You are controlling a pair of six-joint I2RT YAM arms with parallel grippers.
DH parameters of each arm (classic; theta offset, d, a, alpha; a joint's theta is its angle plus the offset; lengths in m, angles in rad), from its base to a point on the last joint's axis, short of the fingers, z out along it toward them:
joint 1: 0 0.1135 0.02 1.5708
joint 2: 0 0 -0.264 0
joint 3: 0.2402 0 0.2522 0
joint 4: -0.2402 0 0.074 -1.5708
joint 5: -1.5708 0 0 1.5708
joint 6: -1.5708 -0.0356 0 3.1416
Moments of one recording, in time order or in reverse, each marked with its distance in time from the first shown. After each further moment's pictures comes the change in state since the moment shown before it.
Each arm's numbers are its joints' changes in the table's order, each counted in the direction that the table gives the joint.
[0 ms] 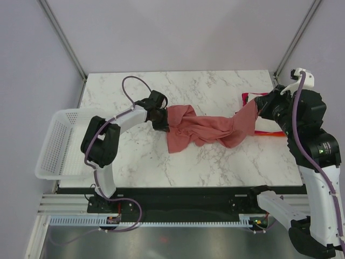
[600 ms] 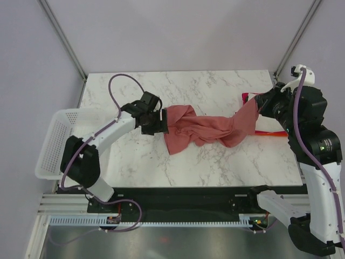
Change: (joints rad) left arm -0.035 0.331 -0.082 -0.175 0.089 -0.007; right arm 0.000 -0.034 0.051 -0.023 0.000 -0.003
